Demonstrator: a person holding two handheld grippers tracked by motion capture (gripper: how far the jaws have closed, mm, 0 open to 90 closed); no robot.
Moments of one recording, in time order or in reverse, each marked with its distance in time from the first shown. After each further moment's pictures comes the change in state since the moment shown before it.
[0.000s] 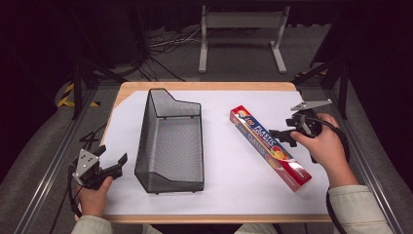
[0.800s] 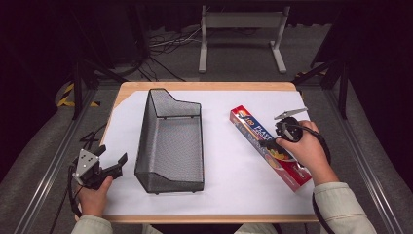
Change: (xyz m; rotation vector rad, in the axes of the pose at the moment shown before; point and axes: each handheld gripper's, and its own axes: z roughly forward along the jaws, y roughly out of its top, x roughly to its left) left arm 0.000 0.000 0.000 0.003 0.003 0.001; right arm 0.002 -0.020 0.057 0.130 0.018 -0.007
